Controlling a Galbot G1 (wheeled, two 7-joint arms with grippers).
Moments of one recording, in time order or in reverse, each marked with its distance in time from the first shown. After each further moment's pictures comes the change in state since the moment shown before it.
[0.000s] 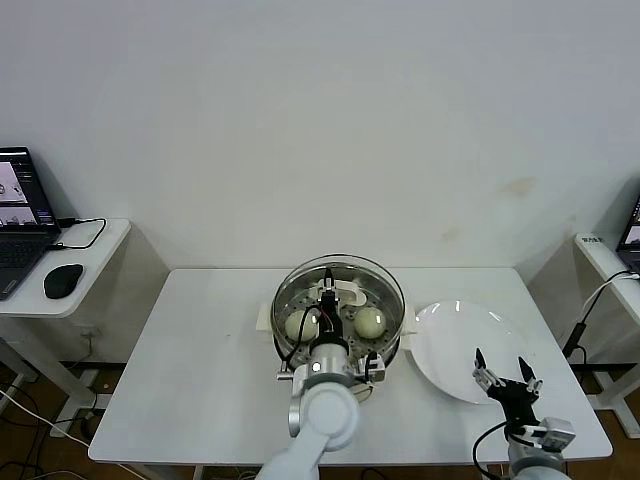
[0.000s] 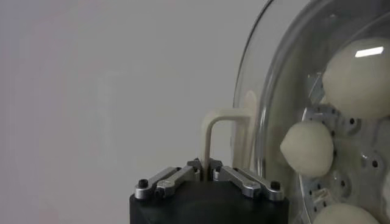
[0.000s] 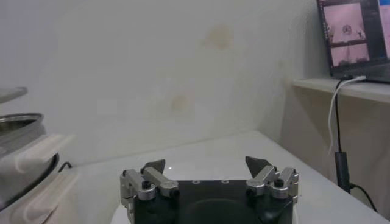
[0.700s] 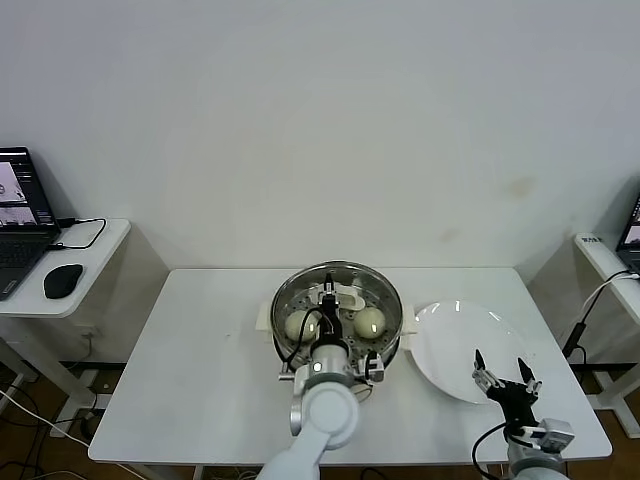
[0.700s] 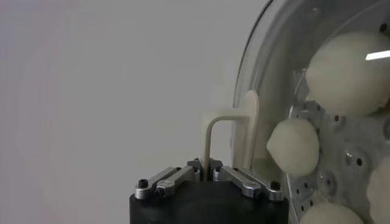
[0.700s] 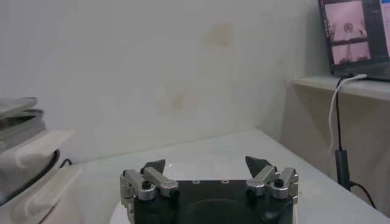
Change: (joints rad) left arm -0.001 -0.004 -0.007 0.031 0.005 0.000 0.020; right arm -0.002 0.002 0.000 -0.005 -0.006 0.003 -0.003
